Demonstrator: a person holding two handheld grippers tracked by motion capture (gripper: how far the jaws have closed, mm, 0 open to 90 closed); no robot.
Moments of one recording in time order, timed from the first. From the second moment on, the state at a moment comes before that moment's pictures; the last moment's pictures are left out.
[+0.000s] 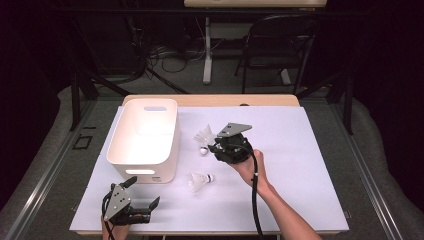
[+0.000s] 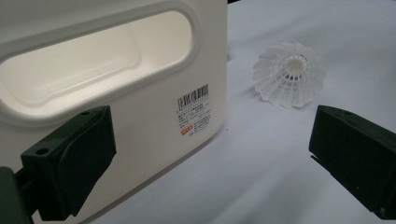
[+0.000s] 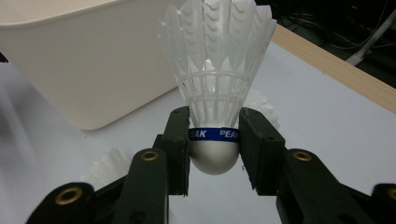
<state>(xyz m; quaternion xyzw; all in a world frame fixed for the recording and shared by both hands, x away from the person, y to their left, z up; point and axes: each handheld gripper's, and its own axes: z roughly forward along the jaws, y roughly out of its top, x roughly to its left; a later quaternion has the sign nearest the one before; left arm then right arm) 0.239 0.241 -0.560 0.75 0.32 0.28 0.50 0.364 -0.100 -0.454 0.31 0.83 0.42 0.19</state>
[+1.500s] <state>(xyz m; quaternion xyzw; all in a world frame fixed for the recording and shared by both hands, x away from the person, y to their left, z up) 0.239 0.241 -0.561 0.76 0.32 0.28 0.50 0.381 -0.077 -0.427 0.29 0.84 0.43 0.18</state>
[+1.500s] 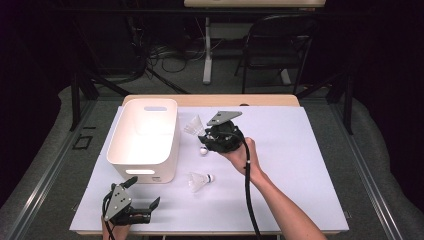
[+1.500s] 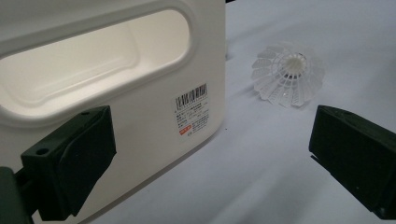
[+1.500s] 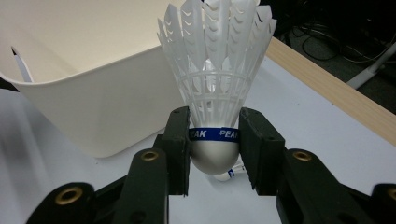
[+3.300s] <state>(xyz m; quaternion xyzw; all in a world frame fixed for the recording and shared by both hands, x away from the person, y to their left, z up) 0.238 0.241 -0.560 0.76 0.32 0.28 0.50 0.390 -0.039 -0.391 0.25 0.85 0.43 0.19</state>
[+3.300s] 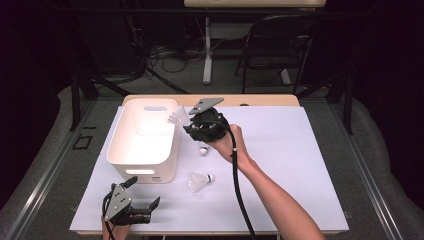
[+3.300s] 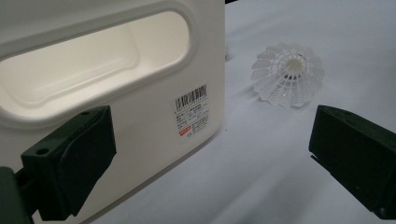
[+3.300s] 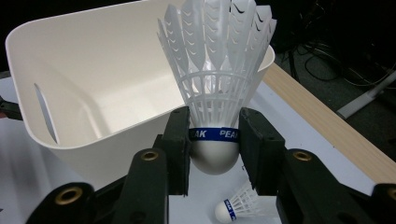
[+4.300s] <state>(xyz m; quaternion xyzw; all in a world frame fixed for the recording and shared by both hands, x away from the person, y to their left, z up) 0.239 0.241 -0.560 0.76 0.32 0.28 0.50 0.395 -0.007 -0.384 0.23 0.85 0.43 0.18</state>
